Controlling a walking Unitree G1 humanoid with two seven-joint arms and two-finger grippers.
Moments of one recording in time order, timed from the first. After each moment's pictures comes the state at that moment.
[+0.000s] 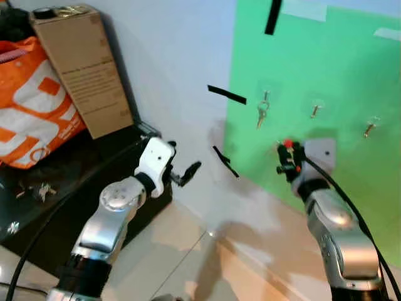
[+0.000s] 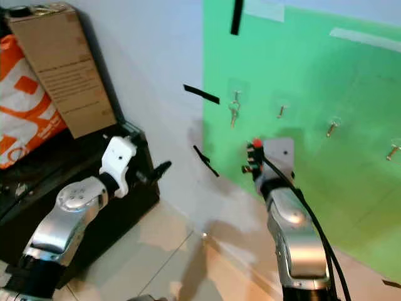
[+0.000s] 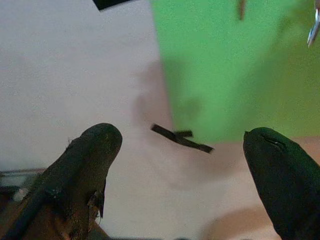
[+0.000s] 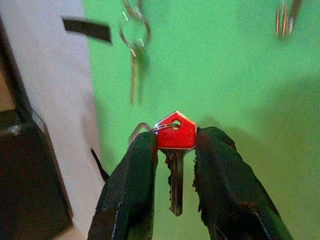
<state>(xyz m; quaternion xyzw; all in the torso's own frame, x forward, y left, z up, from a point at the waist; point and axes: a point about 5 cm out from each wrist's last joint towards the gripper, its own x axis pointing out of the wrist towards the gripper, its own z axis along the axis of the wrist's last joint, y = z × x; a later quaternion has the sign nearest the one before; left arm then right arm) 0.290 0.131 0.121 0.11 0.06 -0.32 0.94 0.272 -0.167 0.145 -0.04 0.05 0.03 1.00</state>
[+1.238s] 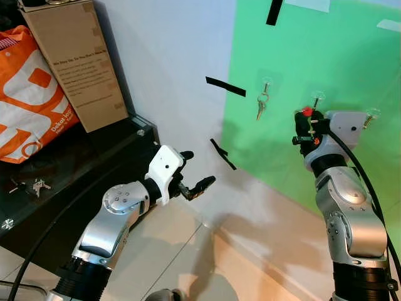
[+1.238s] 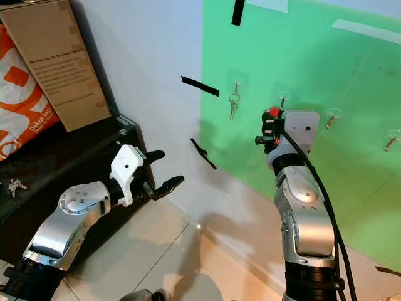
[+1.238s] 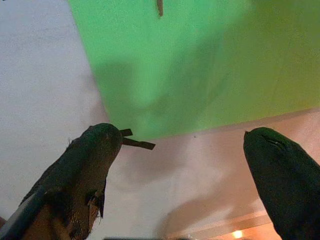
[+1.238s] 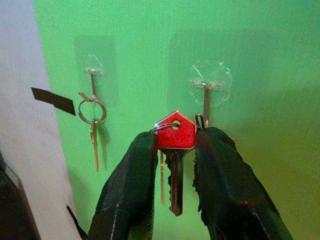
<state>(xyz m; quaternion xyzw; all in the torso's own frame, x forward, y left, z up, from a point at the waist) 0.279 0.115 0.123 0.09 0.06 -0.41 0.90 0.289 -0.182 0.180 0.00 -0.04 -0.01 1.00</state>
